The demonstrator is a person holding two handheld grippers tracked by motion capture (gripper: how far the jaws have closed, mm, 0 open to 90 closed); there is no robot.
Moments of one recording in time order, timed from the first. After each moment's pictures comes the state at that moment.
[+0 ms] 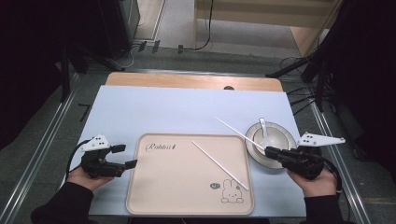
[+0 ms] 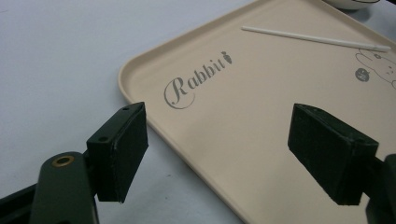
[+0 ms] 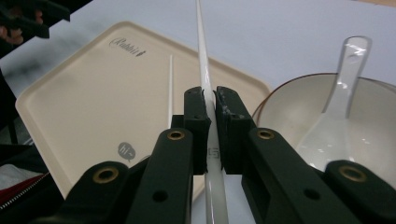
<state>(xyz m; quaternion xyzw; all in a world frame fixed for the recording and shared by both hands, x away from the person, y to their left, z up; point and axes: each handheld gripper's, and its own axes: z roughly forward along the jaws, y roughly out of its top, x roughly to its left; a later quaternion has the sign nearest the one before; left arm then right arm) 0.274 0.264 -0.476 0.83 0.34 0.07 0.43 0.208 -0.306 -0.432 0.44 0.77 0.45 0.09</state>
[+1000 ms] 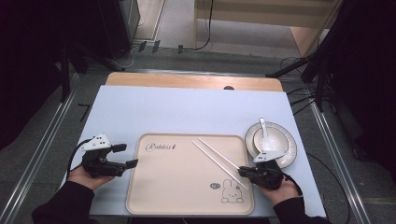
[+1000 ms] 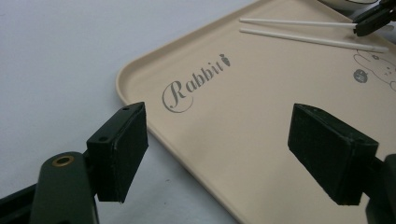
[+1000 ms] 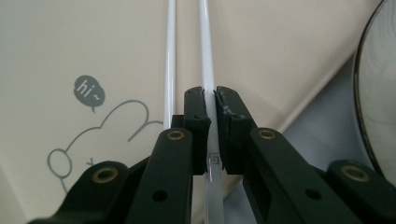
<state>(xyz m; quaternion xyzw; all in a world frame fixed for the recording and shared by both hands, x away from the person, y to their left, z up) 0.275 0.262 -0.476 0.84 0.33 0.07 0.43 0.219 -0.243 -0.524 0.43 0.83 0.35 0.05</state>
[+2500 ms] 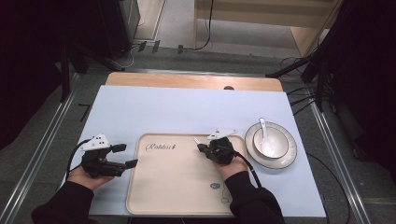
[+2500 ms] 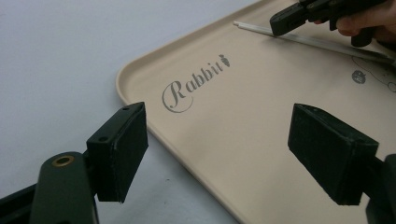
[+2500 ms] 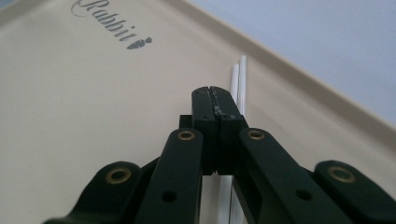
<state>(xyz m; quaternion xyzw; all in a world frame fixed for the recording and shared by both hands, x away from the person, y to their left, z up) 0.276 0.263 -0.476 0.83 0.33 0.07 0.44 0.300 -0.122 -0.529 0.40 0.82 0.39 0.10</state>
